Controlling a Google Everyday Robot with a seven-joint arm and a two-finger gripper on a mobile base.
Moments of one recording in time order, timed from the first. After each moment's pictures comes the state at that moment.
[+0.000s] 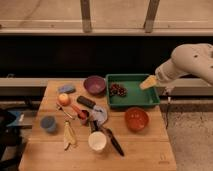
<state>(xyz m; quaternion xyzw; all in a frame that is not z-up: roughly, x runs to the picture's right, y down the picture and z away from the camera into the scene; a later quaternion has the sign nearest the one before) 0.254 -0.034 0.692 -0.15 0.00 0.55 0.82</state>
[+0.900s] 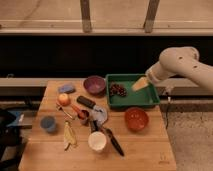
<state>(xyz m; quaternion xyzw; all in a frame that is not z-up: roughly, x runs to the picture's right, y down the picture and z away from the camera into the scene) 0.206 -0.033 0.746 -0.18 -0.02 0.52 0.84</state>
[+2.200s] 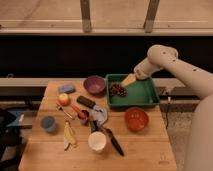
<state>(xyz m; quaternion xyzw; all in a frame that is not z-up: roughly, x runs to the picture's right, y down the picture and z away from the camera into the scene) 0.174 -0.051 0.822 -0.24 -0.07 0.50 0.83</state>
